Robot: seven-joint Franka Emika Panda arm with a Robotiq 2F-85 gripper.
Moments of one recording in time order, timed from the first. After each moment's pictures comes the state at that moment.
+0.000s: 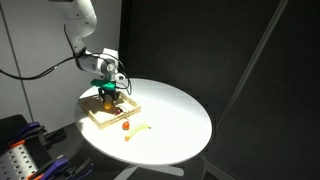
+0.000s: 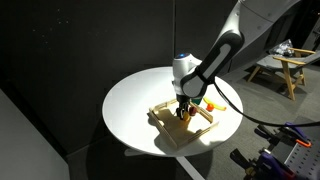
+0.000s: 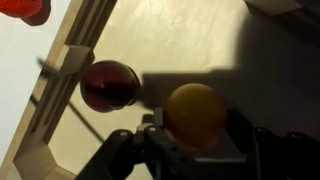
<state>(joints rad) 0.20 0.71 0.05 -1.93 -0.17 2.56 -0.03</state>
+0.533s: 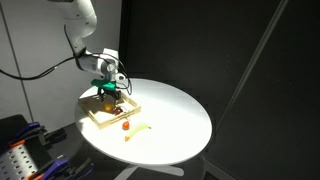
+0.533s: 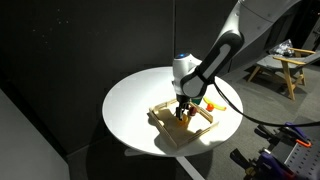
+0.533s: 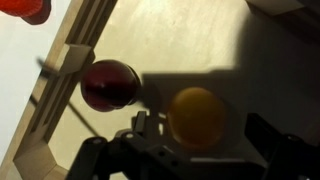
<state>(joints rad) 0.20 0.72 0.05 -1.93 -0.17 2.56 -0.03</state>
